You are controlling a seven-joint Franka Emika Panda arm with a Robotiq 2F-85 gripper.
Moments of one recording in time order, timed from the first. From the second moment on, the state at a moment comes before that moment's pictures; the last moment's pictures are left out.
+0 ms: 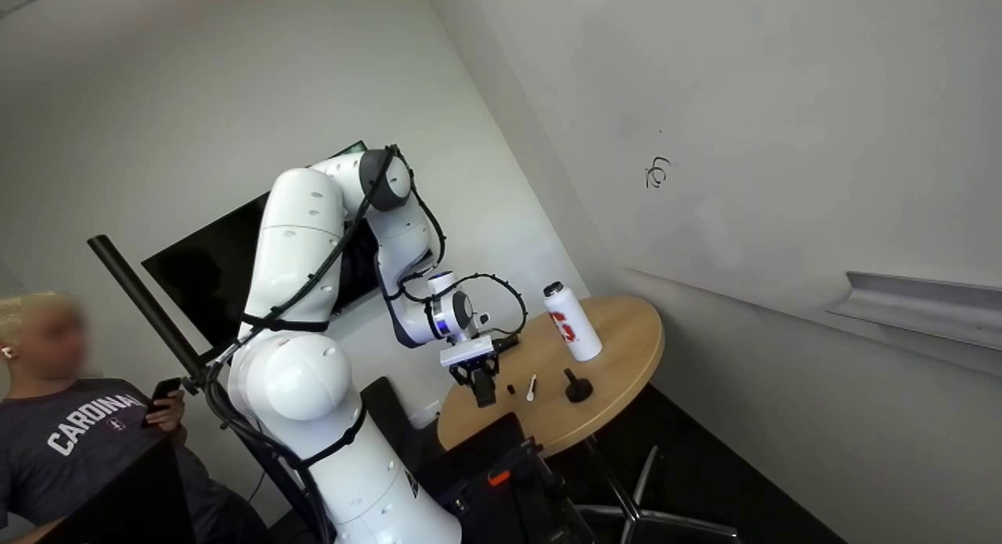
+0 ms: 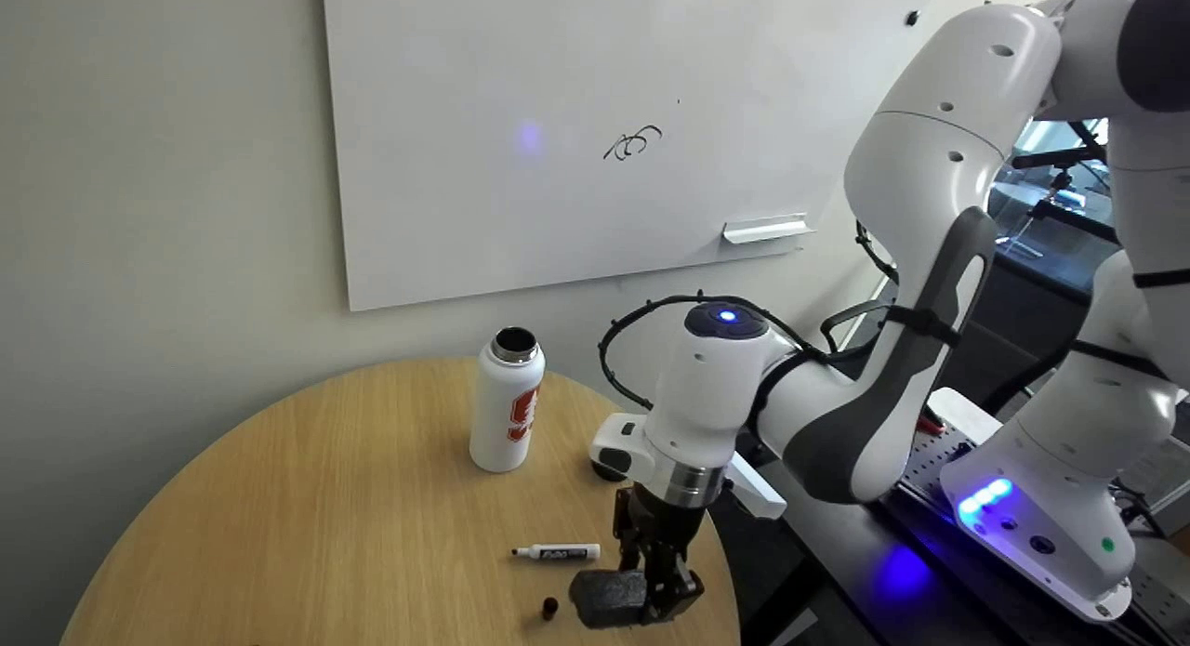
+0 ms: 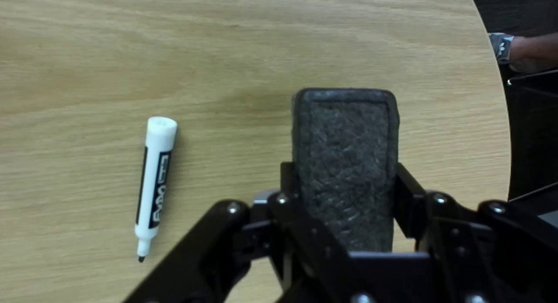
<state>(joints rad) 0.68 0.69 0.48 -2.23 -0.33 2.86 -0.06</state>
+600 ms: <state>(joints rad) 0.70 0.72 0.43 -2.24 -0.28 2.85 -0.06</state>
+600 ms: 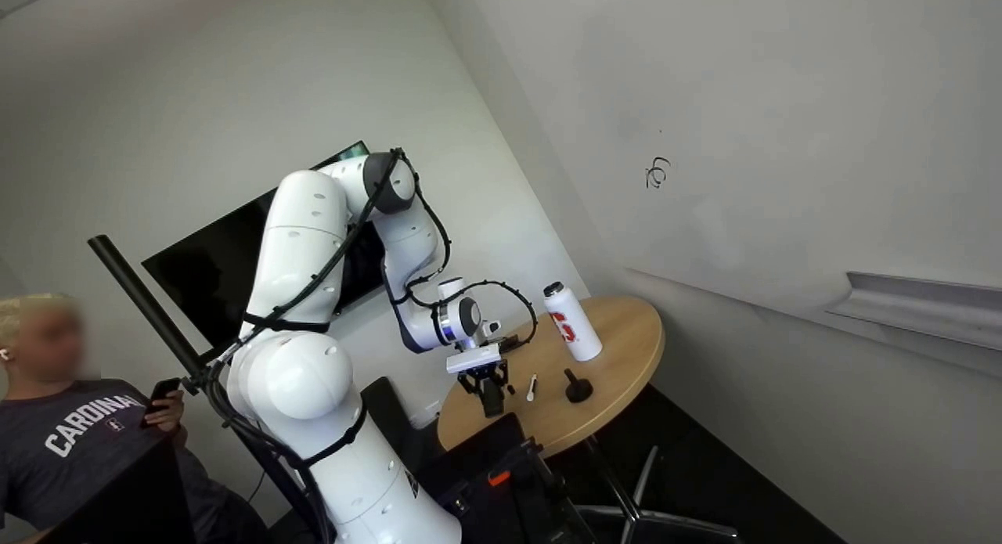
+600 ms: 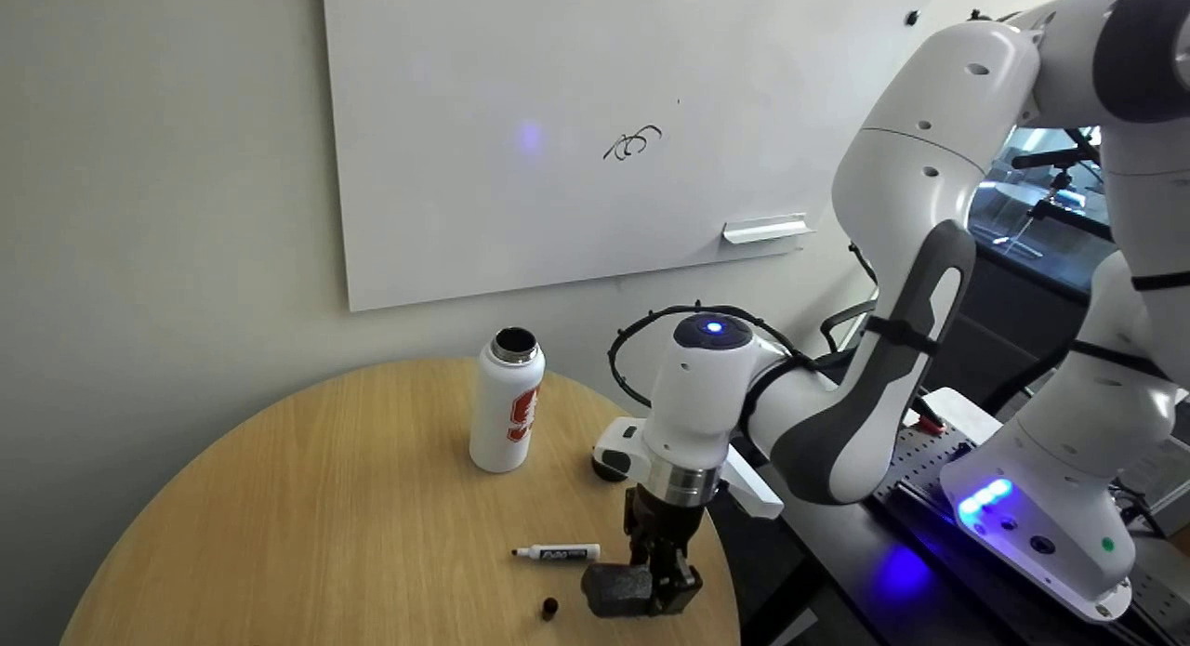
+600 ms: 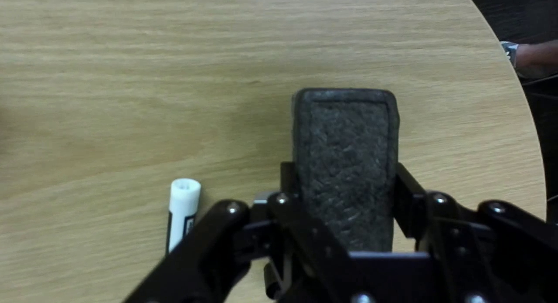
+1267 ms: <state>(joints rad) 0.70 0.75 0.43 -2.24 -0.24 2.81 -0.06</state>
